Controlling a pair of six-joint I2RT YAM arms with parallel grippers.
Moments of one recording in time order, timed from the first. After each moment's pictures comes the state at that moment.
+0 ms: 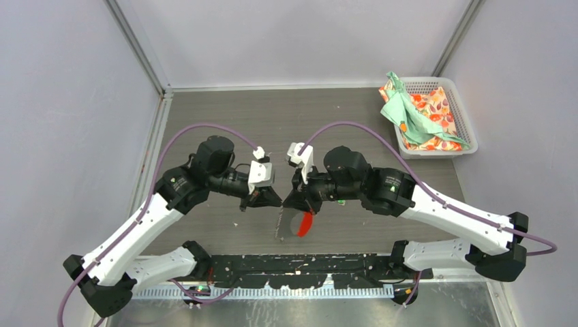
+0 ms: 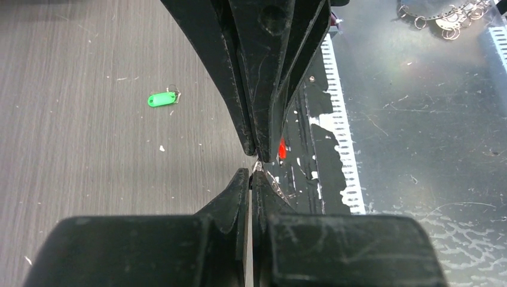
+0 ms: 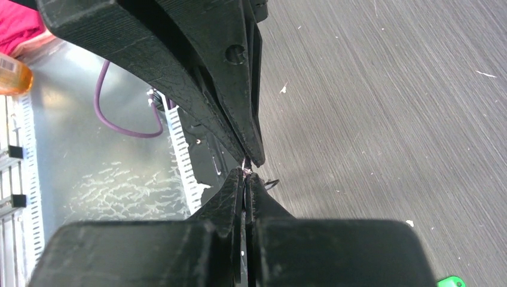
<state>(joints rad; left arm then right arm) -0.74 0.96 1.12 -0.73 0.84 0.42 1.12 1.14 1.25 -0.56 -0.22 0.18</state>
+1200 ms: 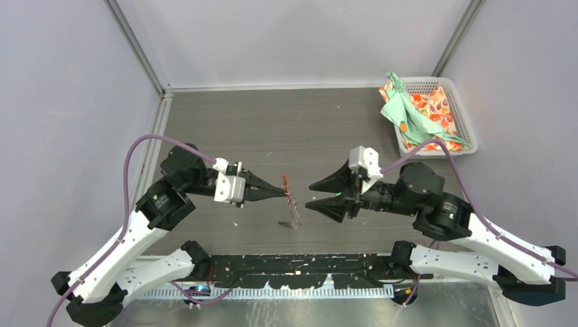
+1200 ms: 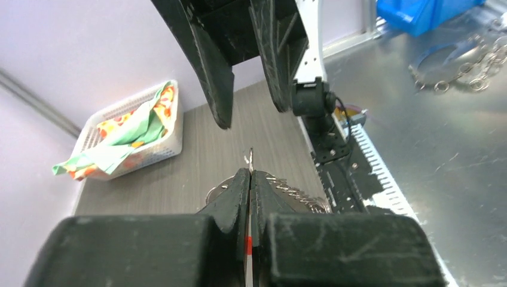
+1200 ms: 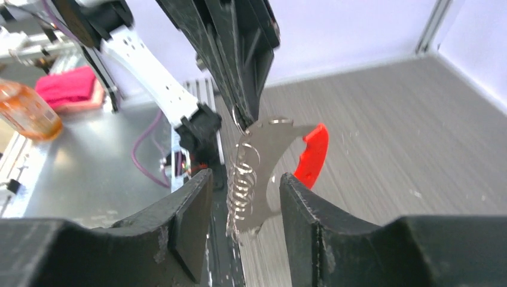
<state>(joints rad) -0.78 0.80 1.06 -0.28 0.92 0.41 1.12 0.77 1.05 -0.31 -0.24 0.08</state>
